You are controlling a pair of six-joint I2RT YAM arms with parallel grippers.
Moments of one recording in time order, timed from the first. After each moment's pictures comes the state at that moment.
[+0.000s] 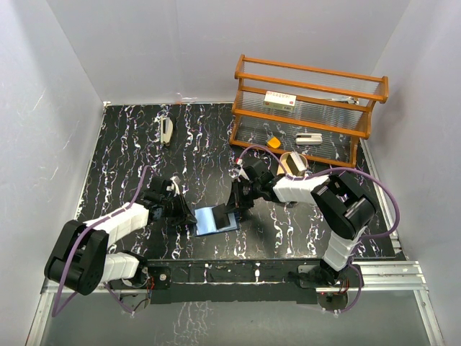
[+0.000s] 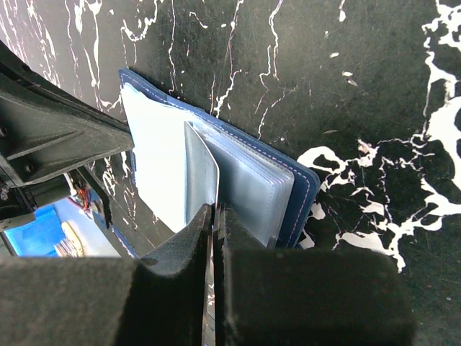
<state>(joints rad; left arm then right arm) -0.38 1.26 0.44 -0.21 0.38 -0.69 0.69 1.76 0.88 0.01 -0.51 0.69</state>
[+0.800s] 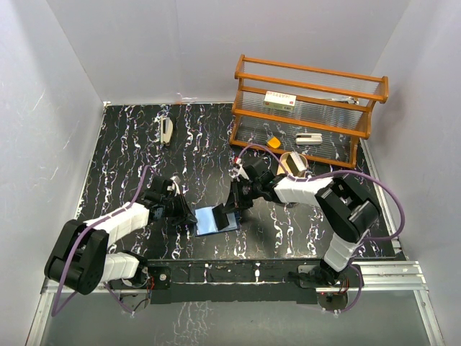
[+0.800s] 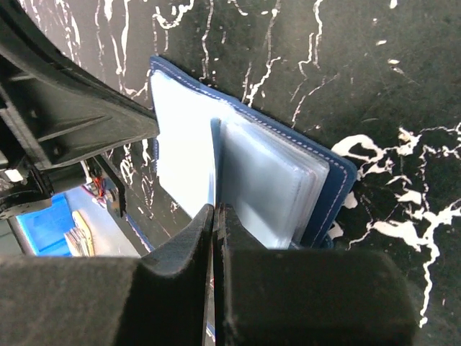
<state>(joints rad) -0.38 1.26 0.44 -0.21 0.36 -0.70 0.69 1.71 0.88 0.00 -0.54 0.70</state>
